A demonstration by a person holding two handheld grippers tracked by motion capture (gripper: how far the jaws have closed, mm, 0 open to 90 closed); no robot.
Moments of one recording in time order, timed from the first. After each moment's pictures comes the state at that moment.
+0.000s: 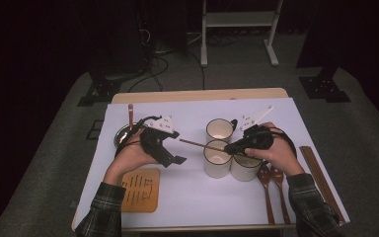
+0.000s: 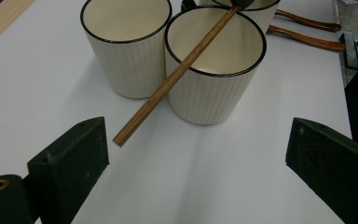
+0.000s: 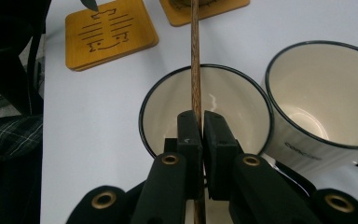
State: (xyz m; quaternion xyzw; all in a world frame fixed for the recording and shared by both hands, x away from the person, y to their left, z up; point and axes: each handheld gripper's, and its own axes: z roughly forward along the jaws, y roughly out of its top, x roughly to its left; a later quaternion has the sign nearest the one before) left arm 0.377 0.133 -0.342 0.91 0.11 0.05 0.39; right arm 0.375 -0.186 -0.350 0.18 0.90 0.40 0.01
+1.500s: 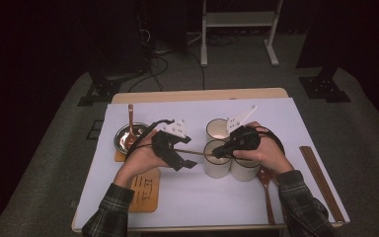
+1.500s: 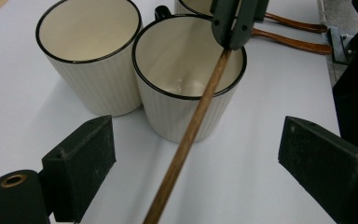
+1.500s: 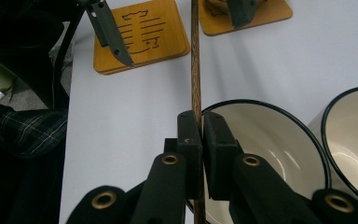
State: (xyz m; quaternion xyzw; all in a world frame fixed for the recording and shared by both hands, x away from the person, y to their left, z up) left arm 0.372 0.104 -0.349 0.91 0.09 0.03 0.39; right arm 0.373 -0.152 -0.344 0.12 0.91 0.40 -0.02
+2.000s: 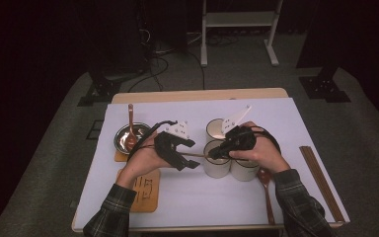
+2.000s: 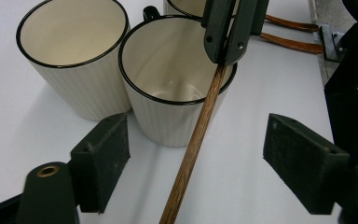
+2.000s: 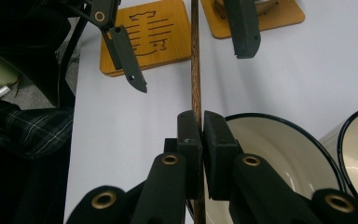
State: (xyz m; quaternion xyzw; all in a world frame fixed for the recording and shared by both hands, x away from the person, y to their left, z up) left arm 0.371 0.098 -0.351 0.92 0.08 0.02 0.39; right arm 0.373 -0.141 -0.342 0.11 0.91 0.39 -0.02
